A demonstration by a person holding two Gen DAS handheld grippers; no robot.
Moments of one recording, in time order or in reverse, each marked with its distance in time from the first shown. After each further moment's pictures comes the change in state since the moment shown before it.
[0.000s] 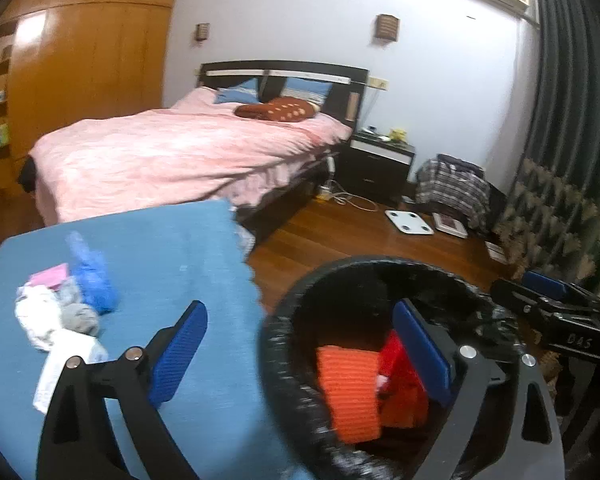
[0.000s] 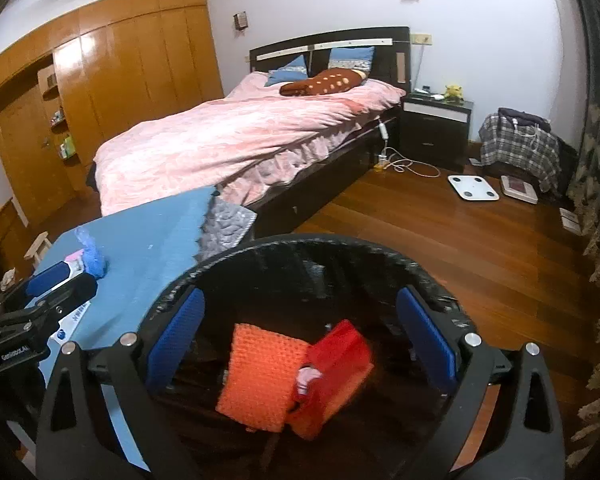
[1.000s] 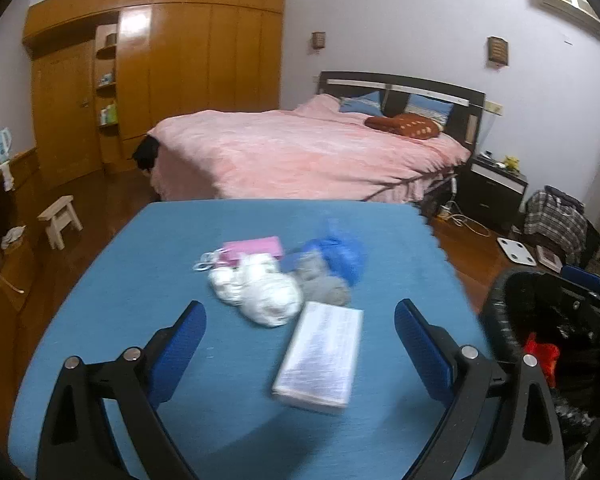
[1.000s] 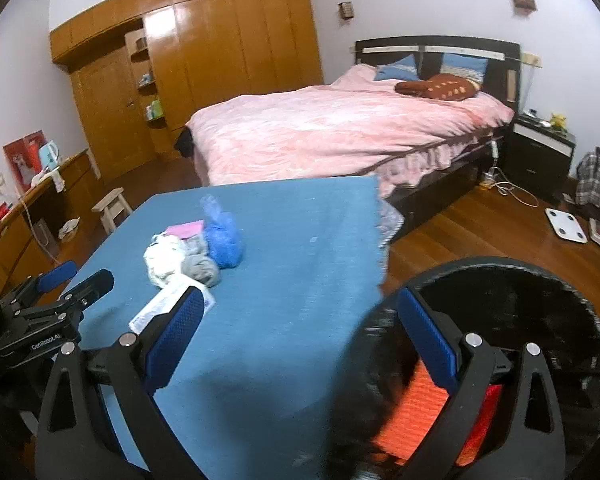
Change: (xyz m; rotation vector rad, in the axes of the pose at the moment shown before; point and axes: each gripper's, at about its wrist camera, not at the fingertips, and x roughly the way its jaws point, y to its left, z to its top) left arm -0.079 0.183 -0.044 -0.144 -0.041 0.376; right arm 0.044 0.201 -0.001 -0.189 0.041 0.284
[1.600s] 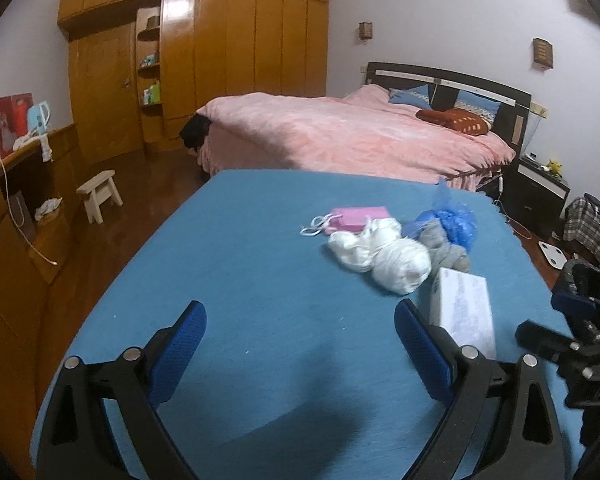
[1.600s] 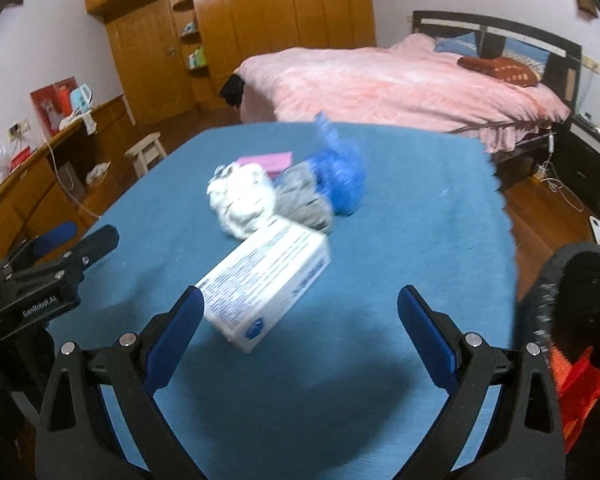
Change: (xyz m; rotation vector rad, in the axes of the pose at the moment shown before) left arm 0.011 0.098 -0.033 -0.067 0.048 0.125; right arm 0.076 0.106 -0.038 -0.114 0.164 0.115
